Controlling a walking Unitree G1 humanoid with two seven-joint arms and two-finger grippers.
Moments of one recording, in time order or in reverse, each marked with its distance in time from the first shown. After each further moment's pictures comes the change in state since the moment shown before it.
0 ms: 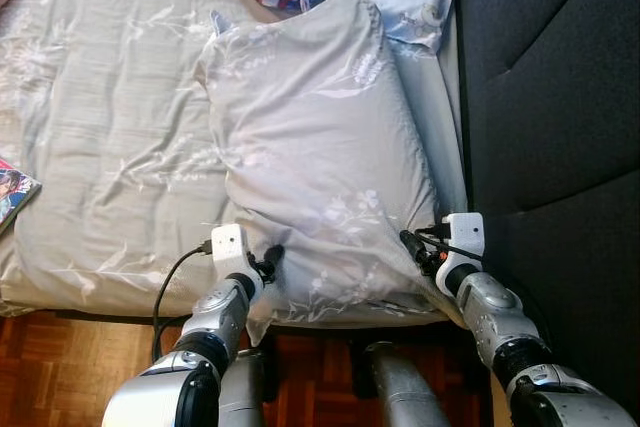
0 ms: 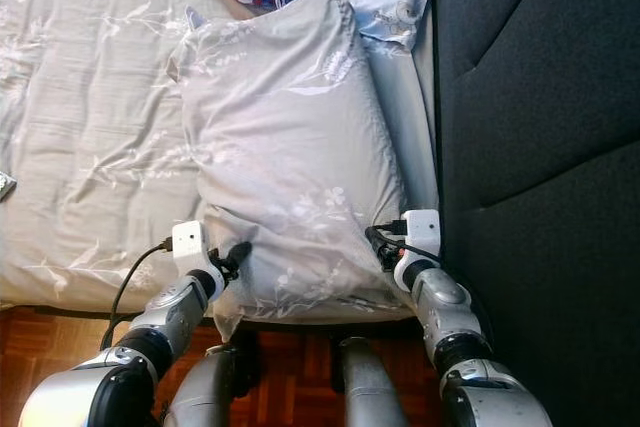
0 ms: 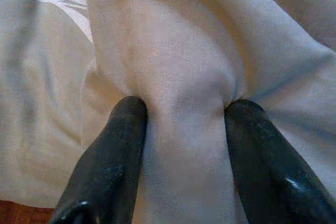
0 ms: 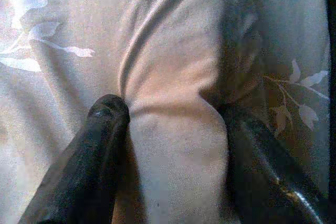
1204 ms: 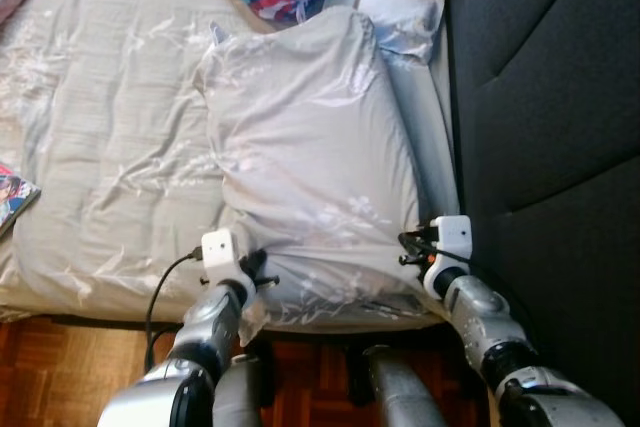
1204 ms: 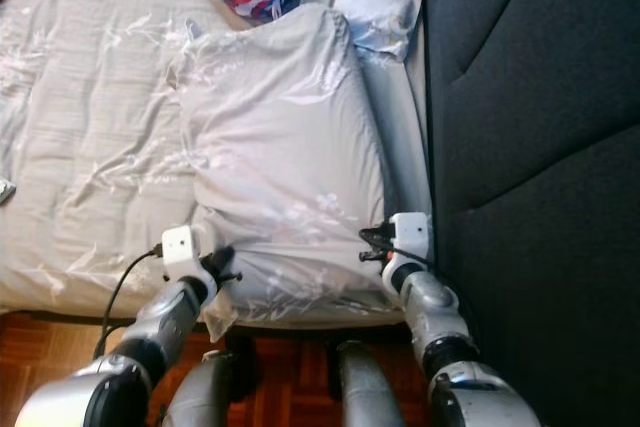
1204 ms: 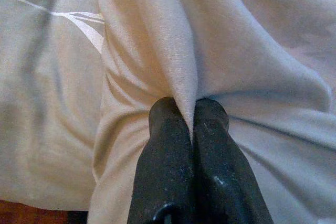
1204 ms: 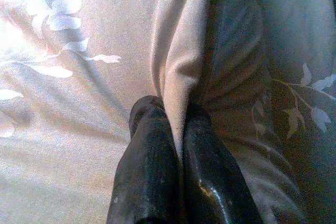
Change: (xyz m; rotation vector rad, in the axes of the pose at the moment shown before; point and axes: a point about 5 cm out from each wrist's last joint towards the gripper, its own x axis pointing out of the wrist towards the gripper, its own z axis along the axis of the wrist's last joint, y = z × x) left arm -0.007 0.014 -0.007 0.030 -0.036 0.003; right arm 0.005 0.021 -0.005 0.022 -0.006 0.045
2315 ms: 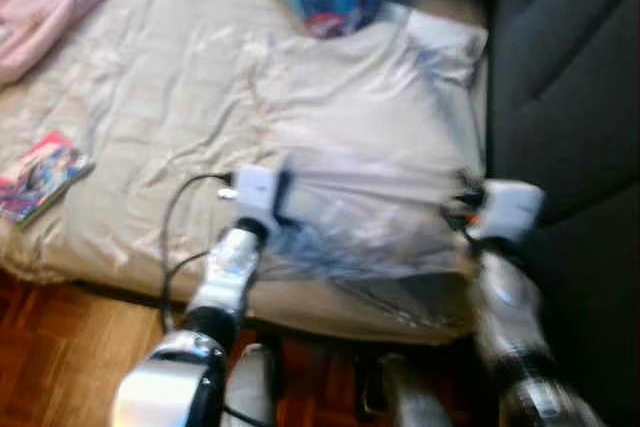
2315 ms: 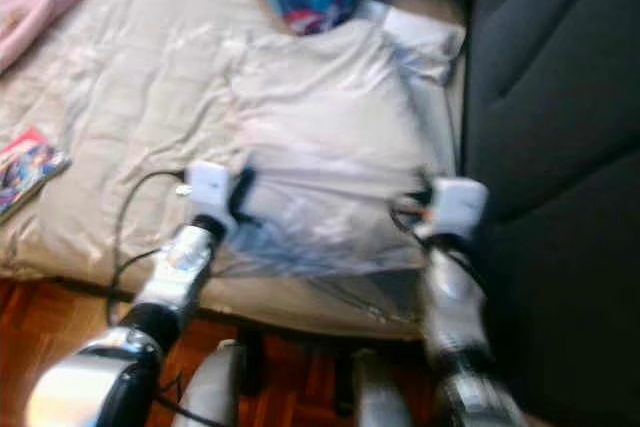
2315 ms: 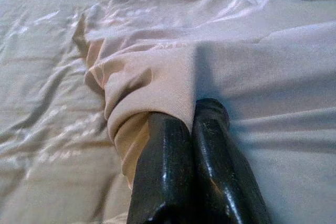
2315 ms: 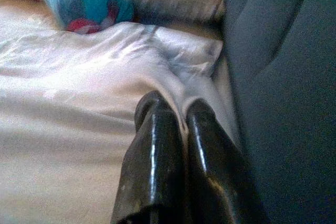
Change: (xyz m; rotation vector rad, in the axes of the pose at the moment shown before) left arm 0.007 -0.072 0.085 0.440 -0.481 -0.190; right arm -0.045 -0.027 0.075 -0.188 -0.636 -0.345
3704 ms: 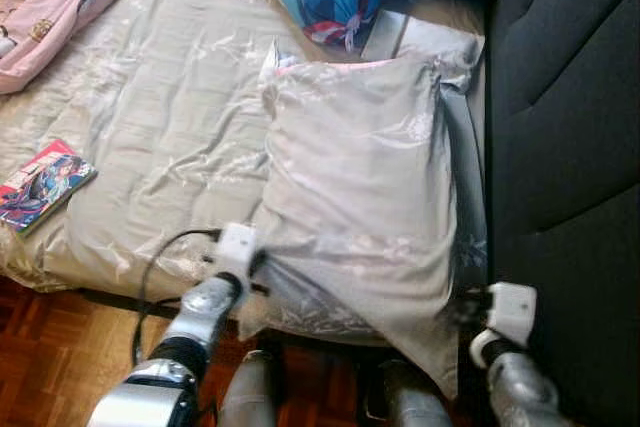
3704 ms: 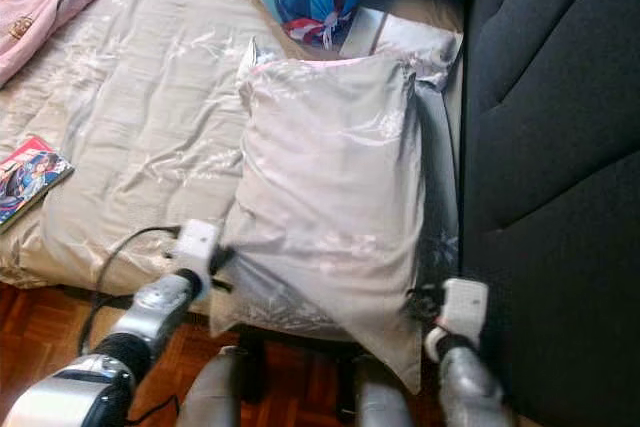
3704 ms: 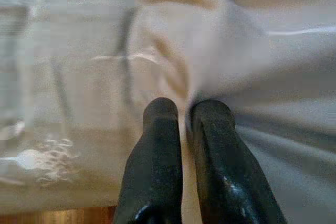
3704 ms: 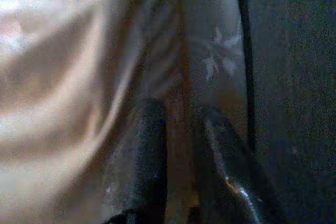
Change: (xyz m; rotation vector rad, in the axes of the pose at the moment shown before) left arm -0.049 0.033 -0.074 0.013 0.502 0.022; right arm -0.094 -0.018 -0.088 0.123 0.603 -0.005
